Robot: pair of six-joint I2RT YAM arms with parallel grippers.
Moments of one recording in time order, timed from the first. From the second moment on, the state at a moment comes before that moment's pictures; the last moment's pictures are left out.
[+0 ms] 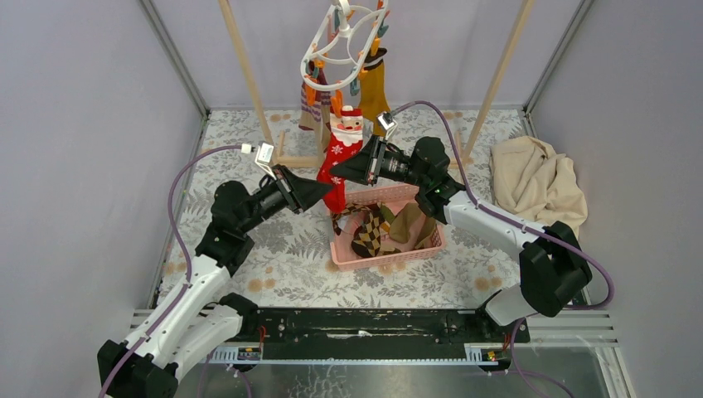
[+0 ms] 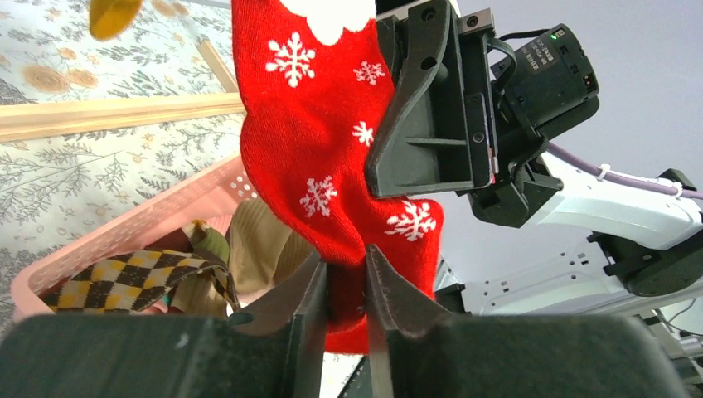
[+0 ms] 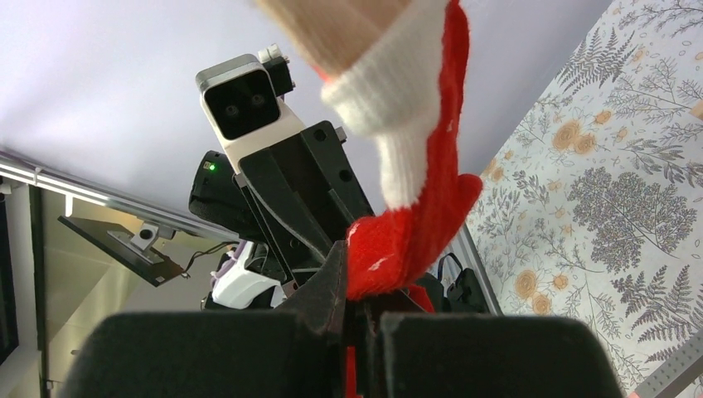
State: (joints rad) left arm -0.40 0.82 0.66 0.22 0.50 -0.79; right arm 0.65 1.49 1.03 0.61 -0.67 1.23
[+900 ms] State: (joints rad) left arm -0.35 0.94 0.95 -0.08 0.52 -0.70; right arm 0.65 1.48 1.03 0.40 -0.61 1.05
